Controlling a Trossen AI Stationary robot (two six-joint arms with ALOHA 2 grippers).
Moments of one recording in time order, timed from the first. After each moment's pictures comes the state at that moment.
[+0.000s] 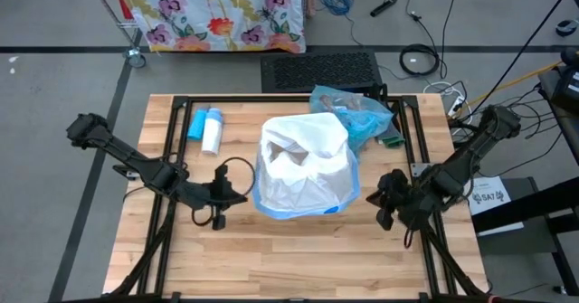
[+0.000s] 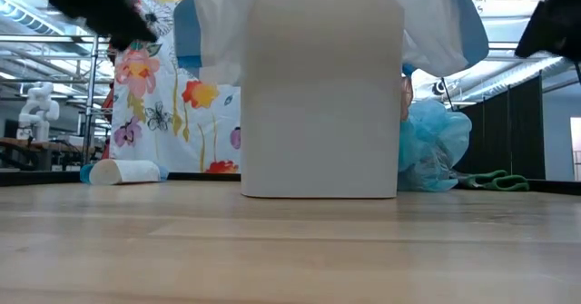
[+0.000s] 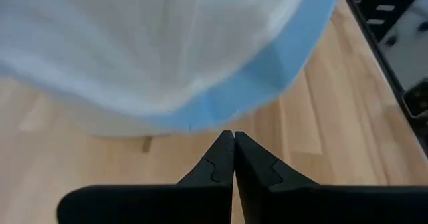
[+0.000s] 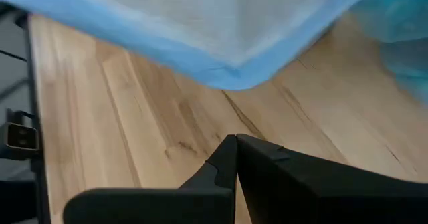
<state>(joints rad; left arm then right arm) -0.50 0.99 0.64 -0.27 -0.41 -0.35 0.75 0.99 0.77 -0.83 0.59 1.21</state>
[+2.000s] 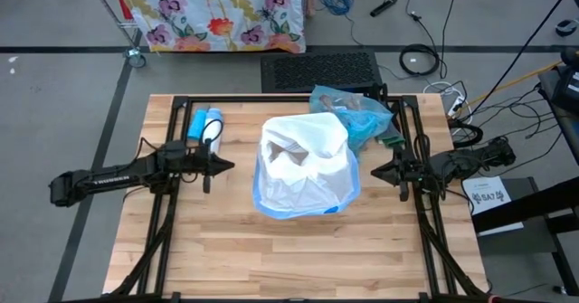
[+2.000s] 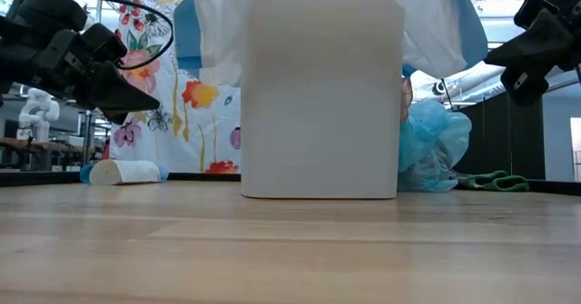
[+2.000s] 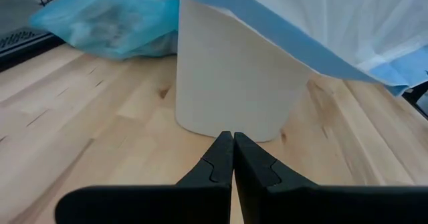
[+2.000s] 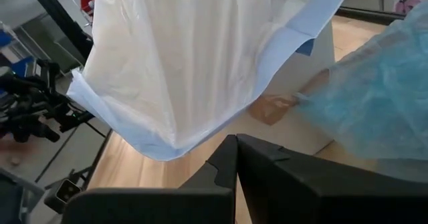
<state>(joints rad) 0.31 0.30 0.01 0.03 0.25 -0.12 0.34 0.00 0.20 -0.40 0.38 0.53</state>
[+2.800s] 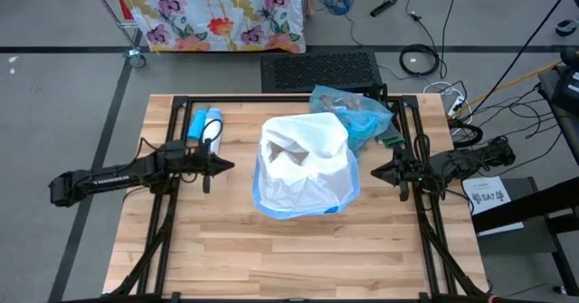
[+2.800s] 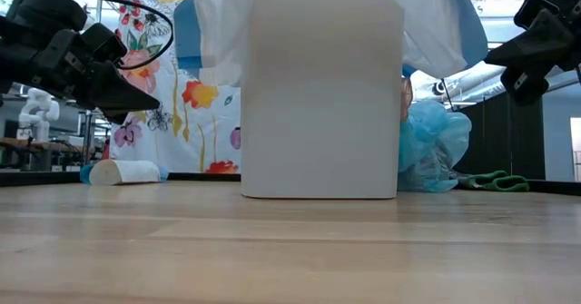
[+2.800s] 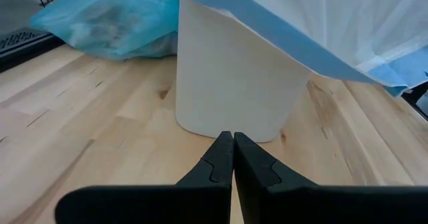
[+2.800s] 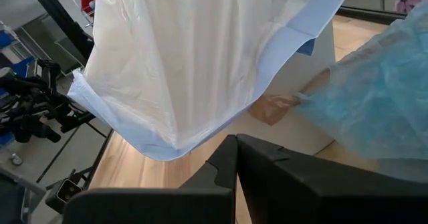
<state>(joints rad) 0.31 0.30 0.01 0.03 0.25 -0.12 0.34 0.00 0.20 -0.40 0.38 0.54</state>
